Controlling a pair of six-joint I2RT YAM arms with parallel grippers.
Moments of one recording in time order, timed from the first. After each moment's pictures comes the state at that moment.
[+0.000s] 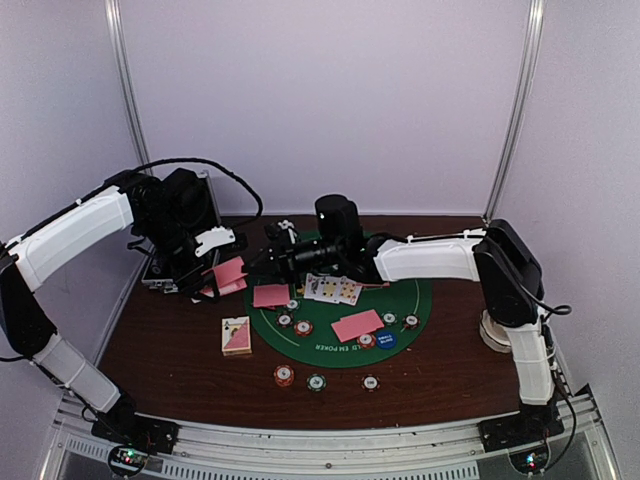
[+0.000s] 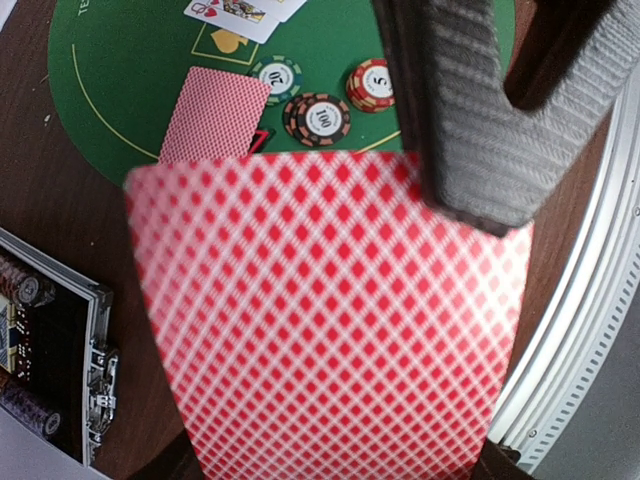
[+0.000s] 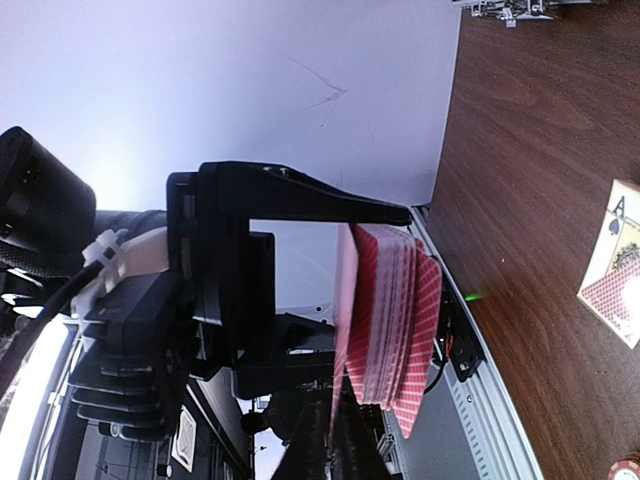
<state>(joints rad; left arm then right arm) -0.50 1.50 1.44 -1.25 0.23 0.59 0.89 2.18 1.66 0.39 -0.91 1.45</state>
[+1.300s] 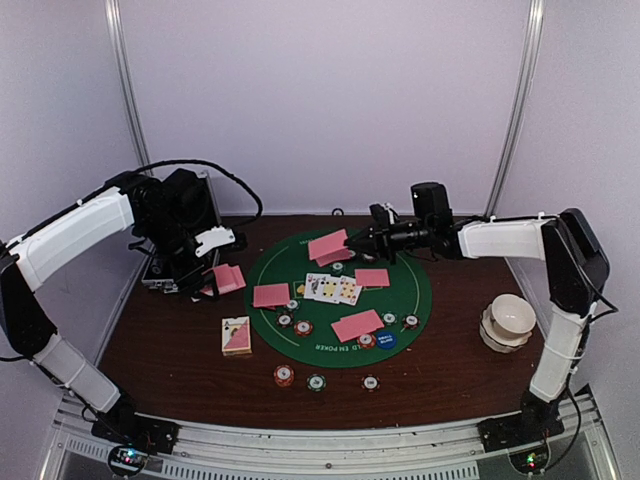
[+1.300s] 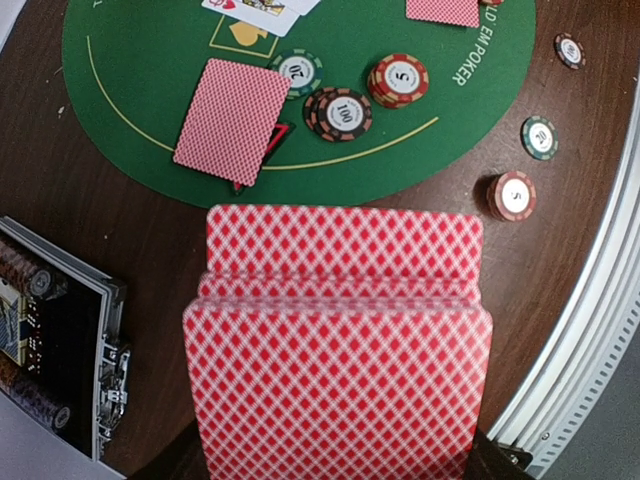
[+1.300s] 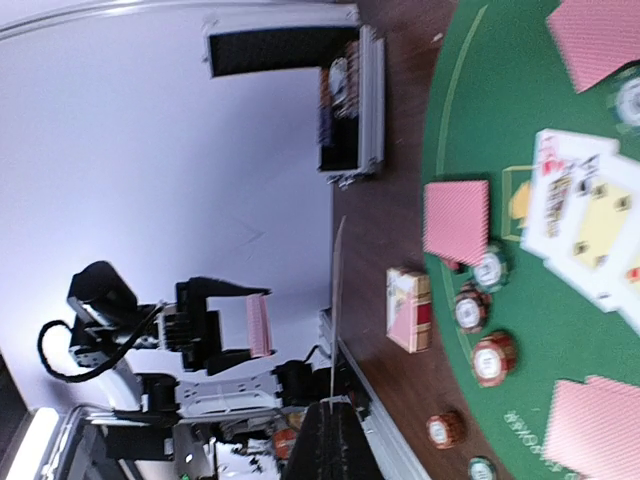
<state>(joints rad) -0.50 1.50 1.43 -1.23 0.19 0.59 0.51 1.86 1.26 0.23 -0.90 1.20</state>
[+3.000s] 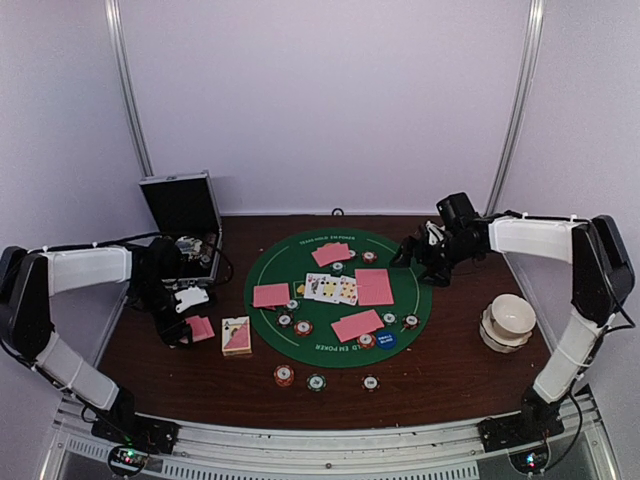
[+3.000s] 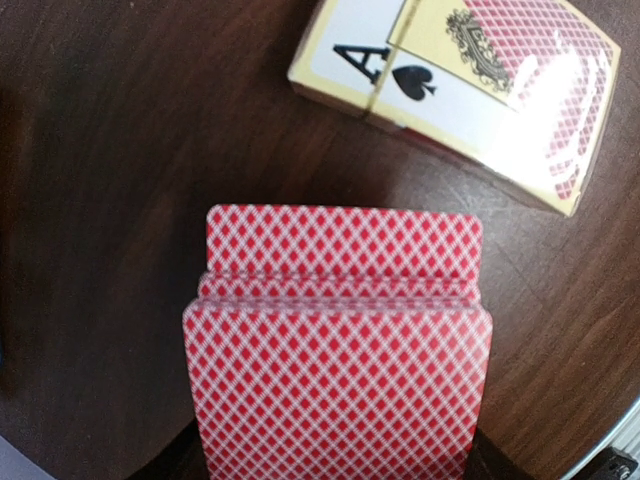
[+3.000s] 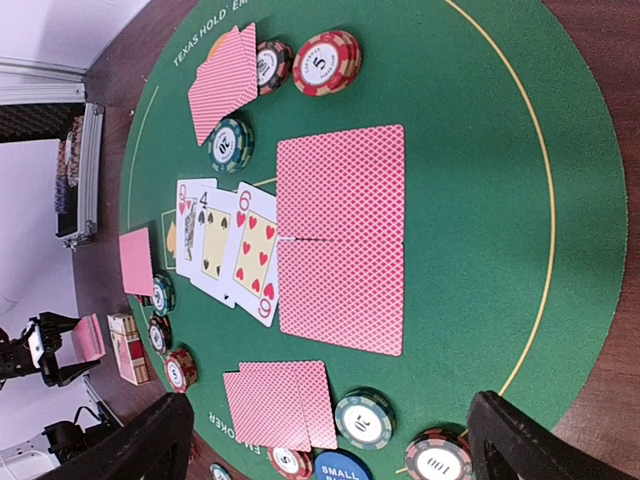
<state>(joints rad) -0.24 1.47 0.86 -0.84 0.12 0.76 0.35 1.73 1.18 -0.41 -0.42 0.59</state>
